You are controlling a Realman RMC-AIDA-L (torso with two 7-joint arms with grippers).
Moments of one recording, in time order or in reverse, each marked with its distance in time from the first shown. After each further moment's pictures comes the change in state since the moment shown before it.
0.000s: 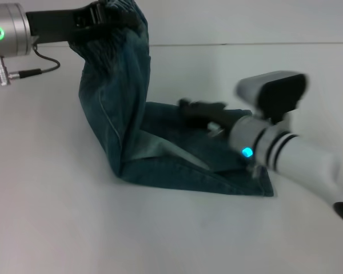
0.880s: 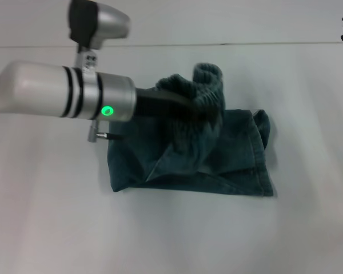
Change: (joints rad) left arm 0.003 -0.079 0.512 -0.153 -0.099 -0.259 0.395; right arm -0.119 -0.014 0.354 -0.366 0.102 -0.475 0.264
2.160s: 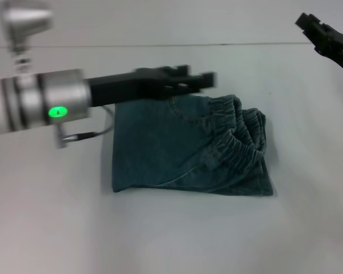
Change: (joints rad) left arm 0.151 0.008 -0.148 0.029 -0.288 0.218 0.144; right arm -0.007 -0.019 -0.484 -0.242 -0.069 -0.255 0.395
